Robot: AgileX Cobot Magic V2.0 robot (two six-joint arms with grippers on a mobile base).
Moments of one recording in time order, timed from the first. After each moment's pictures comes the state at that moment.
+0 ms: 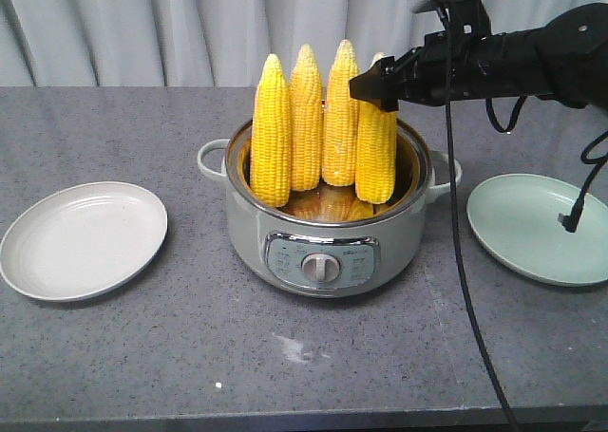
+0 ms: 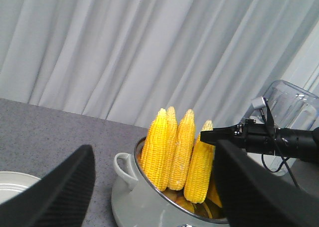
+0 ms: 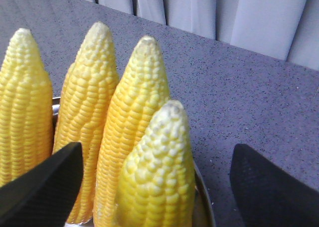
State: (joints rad) left arm -0.08 0.46 -0.71 -0.72 0.40 0.21; right arm 0.13 1.86 -1.61 0.95 0.63 -0.93
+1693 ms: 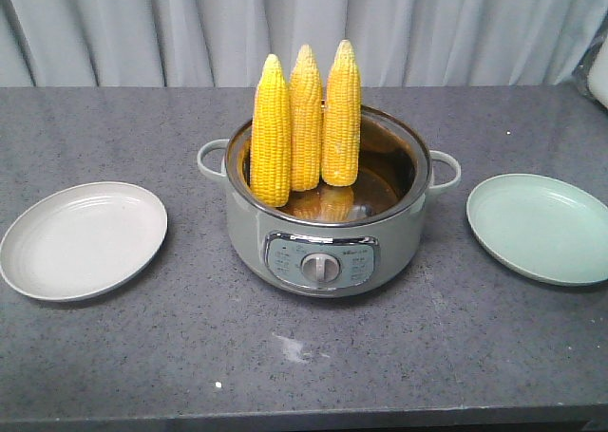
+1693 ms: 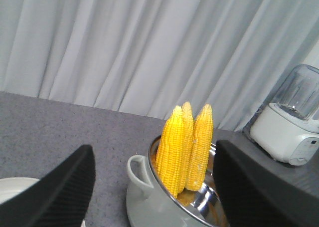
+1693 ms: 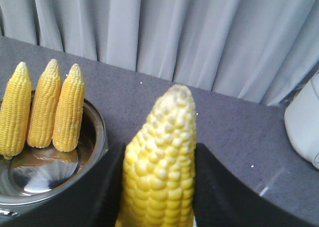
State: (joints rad) left arm -0.08 0.68 -0.84 -0.72 0.39 0.28; right arm -0.21 1.19 -1.76 0.41 1.18 -0.41
